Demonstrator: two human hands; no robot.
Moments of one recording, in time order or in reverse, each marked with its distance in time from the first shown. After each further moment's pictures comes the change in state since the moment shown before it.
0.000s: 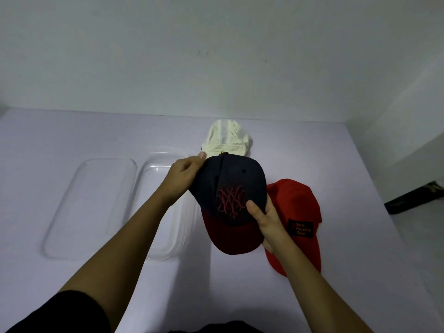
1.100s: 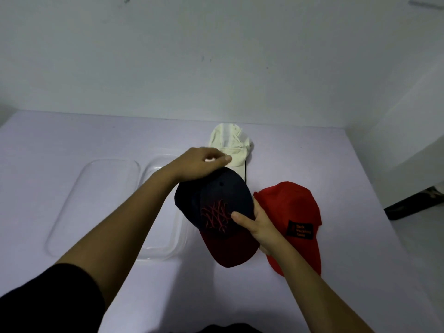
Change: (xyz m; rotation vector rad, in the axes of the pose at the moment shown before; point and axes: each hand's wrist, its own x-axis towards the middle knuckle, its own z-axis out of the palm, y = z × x) left_hand 0.014 0.051 -0.006 0.604 -0.237 0.054; right_hand -0.002 0.005 0.008 -0.188 -0.157 0.070
